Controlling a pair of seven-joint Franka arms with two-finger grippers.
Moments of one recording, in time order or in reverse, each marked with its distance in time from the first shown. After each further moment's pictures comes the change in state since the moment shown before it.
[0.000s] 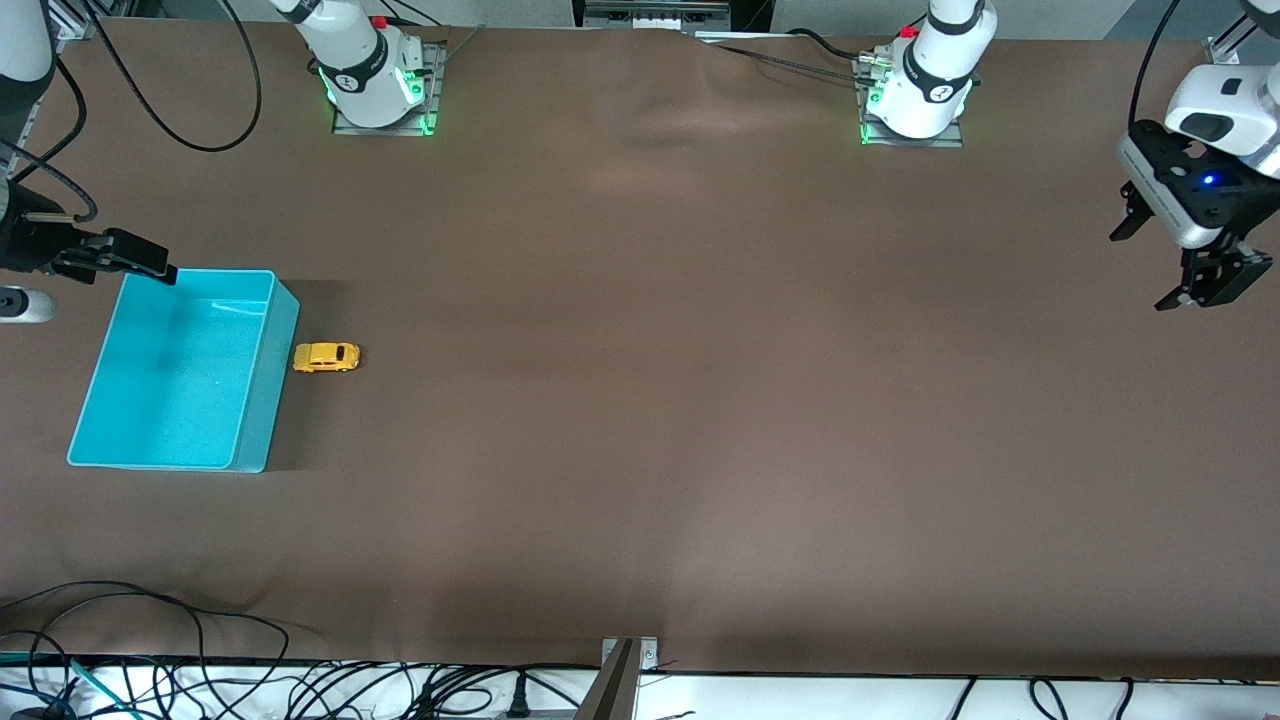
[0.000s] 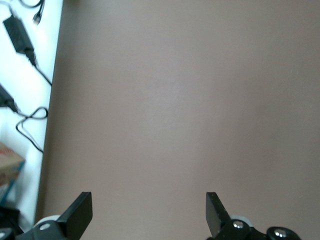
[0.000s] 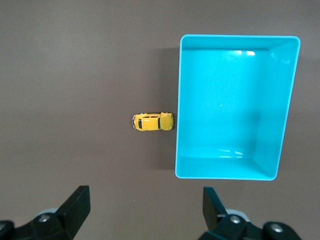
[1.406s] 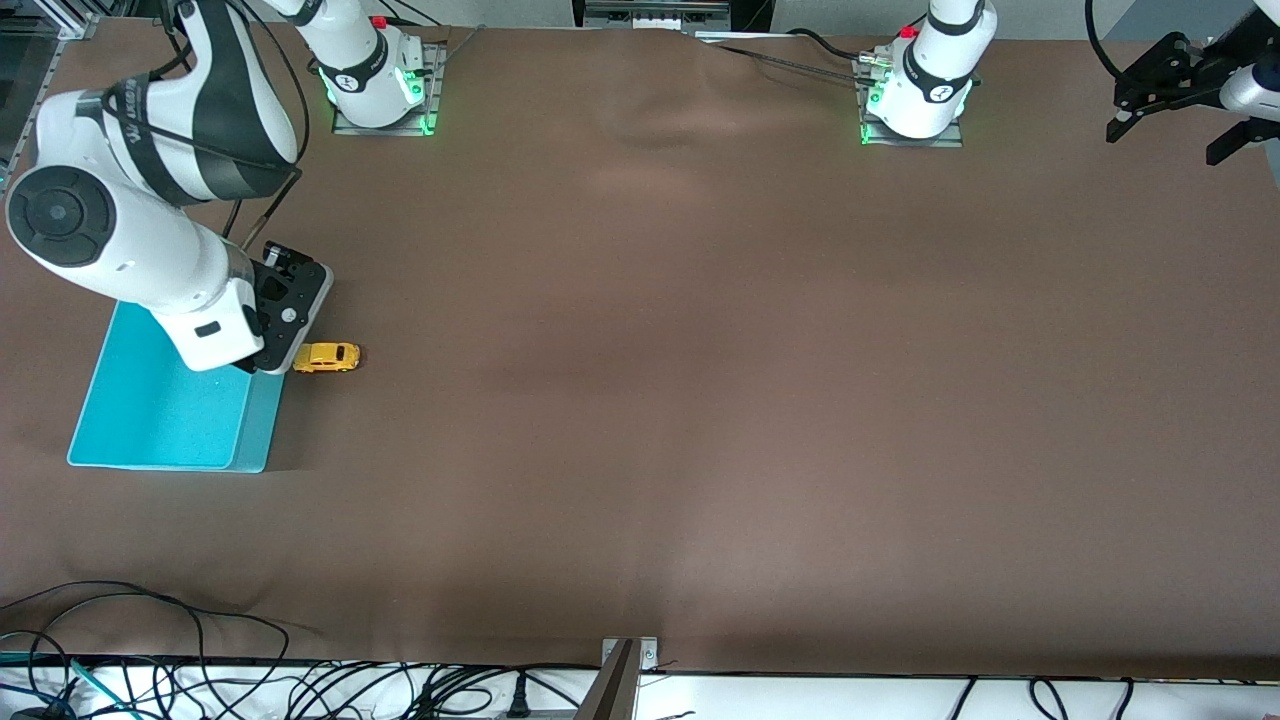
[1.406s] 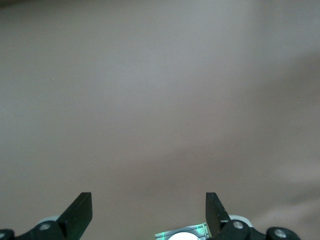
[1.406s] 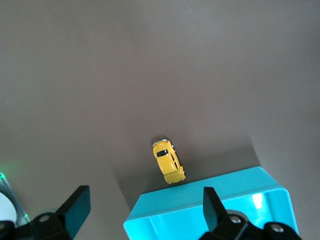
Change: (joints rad) left arm 0.020 -0.006 -0.076 0.291 -0.070 -0.469 -1.067; right arm 0.190 0.126 0.054 -0.102 -0.087 0.176 -0.975
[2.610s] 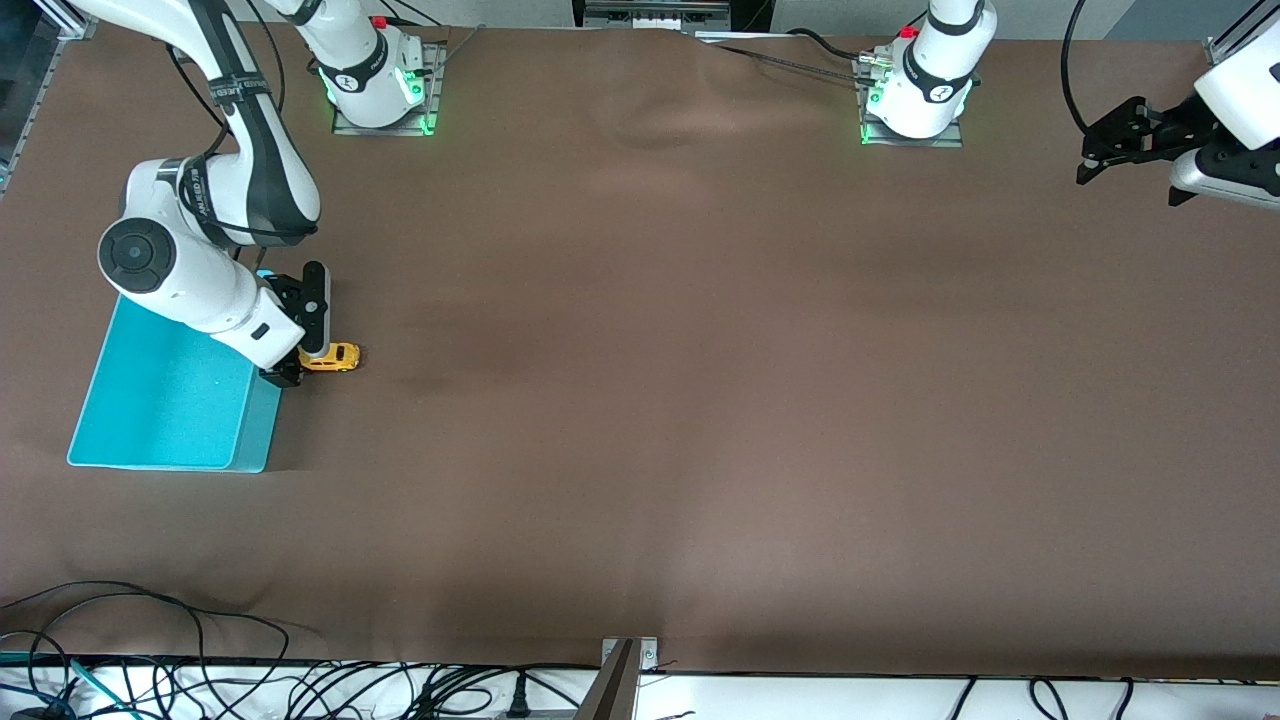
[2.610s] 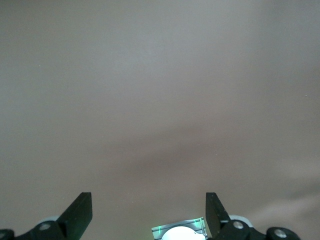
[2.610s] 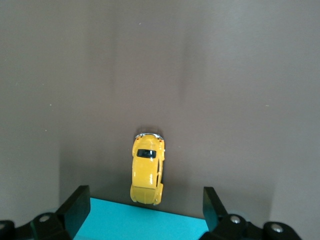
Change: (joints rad) left arm -0.001 0.089 -0.001 0.000 0.000 -0.001 -0.016; right arm -0.053 0.012 -0.060 -0.379 -0.001 0.439 -0.527
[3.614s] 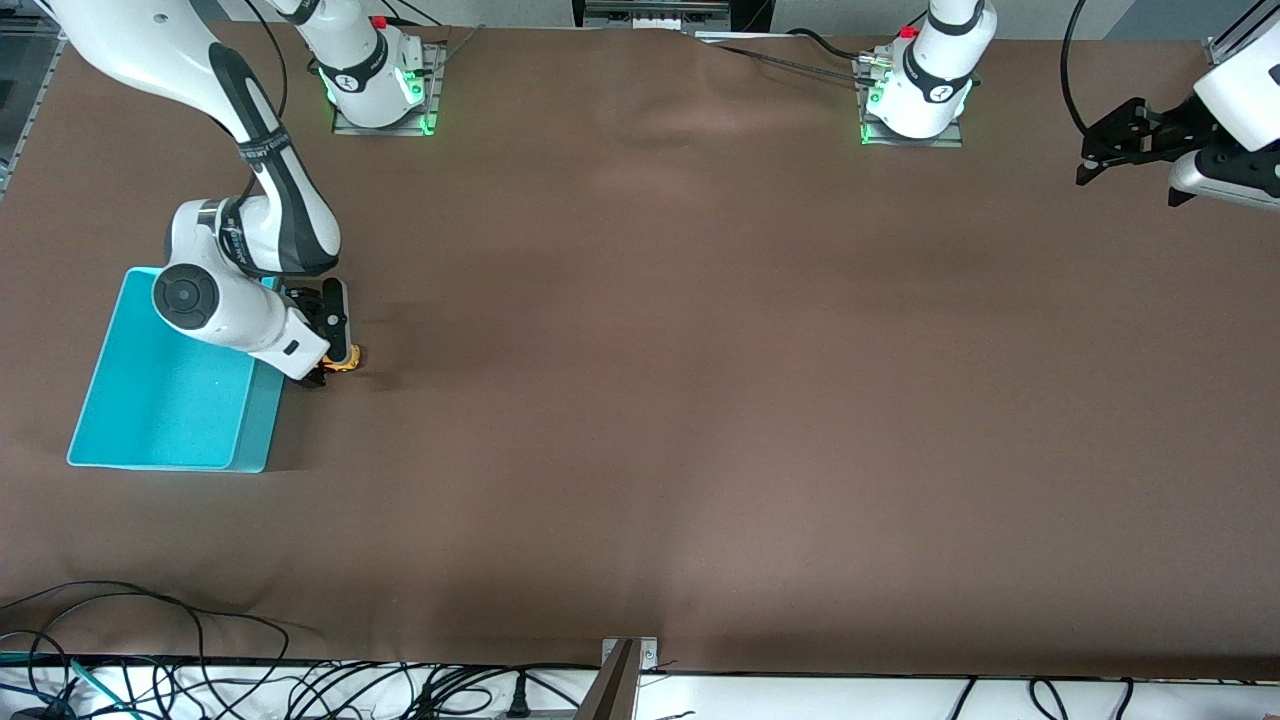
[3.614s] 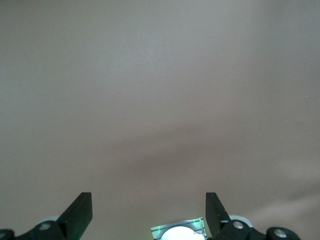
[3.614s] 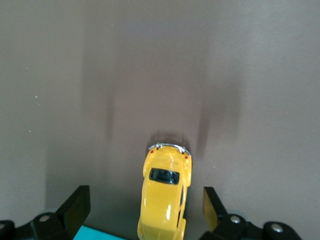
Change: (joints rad) left arm 0.000 0.001 0.000 0.000 0.000 0.000 -0.024; right arm -0.027 0.145 -0.001 -0.039 0.000 0.095 -0.052
